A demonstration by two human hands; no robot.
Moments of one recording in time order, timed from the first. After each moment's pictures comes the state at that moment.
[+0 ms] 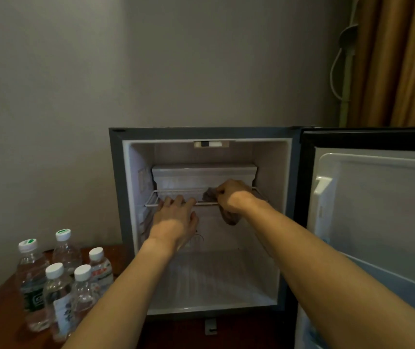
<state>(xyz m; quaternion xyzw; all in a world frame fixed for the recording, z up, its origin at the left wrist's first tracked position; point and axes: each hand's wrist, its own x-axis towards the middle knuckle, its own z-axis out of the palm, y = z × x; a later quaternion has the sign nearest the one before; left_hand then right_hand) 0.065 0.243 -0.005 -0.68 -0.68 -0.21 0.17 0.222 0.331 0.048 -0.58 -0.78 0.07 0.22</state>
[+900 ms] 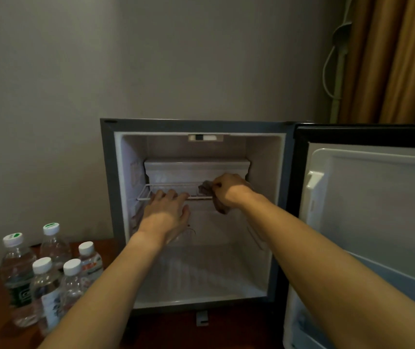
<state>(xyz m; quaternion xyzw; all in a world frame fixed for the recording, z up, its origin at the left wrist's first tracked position) 0.059 0.242 -0.004 -0.70 -0.67 -0.21 0.16 0.233 0.332 0.051 -0.57 -0.80 0.03 0.20</state>
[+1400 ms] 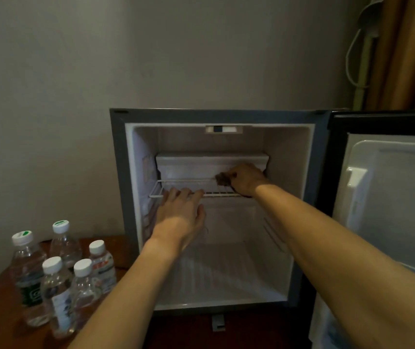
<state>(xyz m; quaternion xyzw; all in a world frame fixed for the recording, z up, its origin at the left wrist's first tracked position) 0.055 0.250 -0.016 -0.69 -0.65 -0.24 0.18 0.227 0.376 0.051 -0.56 -0.80 0.04 0.22</state>
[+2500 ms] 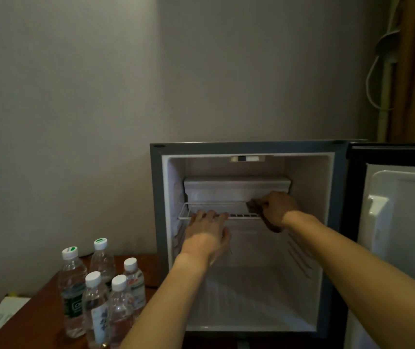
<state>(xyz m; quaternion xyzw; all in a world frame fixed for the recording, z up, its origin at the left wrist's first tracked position) 0.054 0.244 -0.003 -0.71 -0.65 -0.22 0.14 0.246 0.347 0.049 -0.59 -0.78 0.00 0.20</state>
